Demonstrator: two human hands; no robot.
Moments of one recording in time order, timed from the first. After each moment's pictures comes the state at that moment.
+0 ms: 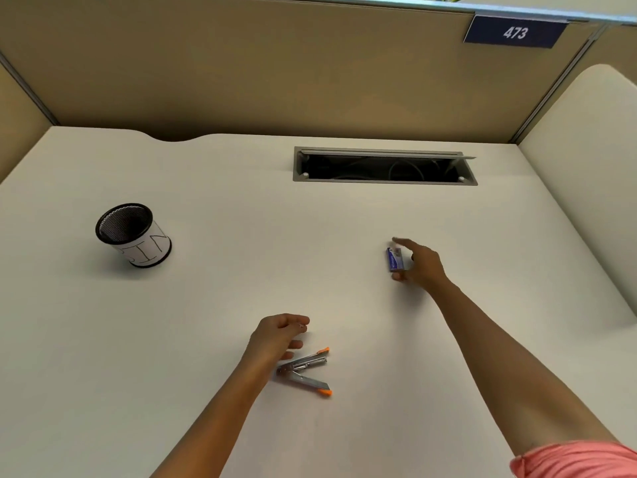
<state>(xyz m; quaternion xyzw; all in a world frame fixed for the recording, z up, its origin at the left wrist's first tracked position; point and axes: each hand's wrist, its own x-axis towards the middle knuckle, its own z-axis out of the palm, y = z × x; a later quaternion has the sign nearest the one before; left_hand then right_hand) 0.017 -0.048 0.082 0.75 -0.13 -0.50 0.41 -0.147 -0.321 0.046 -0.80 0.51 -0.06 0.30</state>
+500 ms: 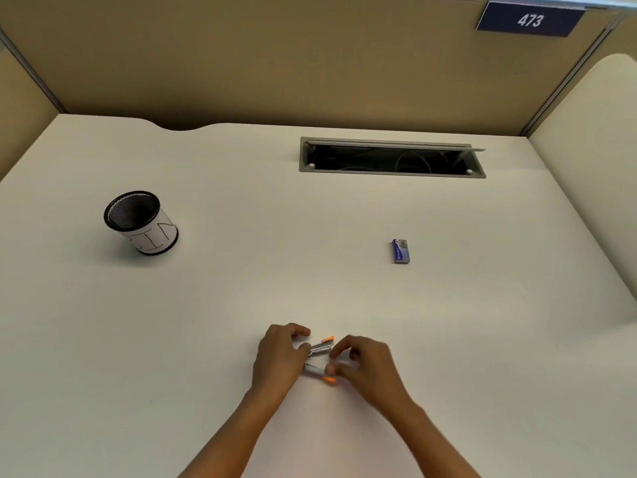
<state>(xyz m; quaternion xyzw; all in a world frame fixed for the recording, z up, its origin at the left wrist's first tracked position) -0.006 -0.024 0.042 0.85 -0.28 -0.35 0.27 -0.156 -0.107 0.046 -0.79 0.42 -0.06 0.45</state>
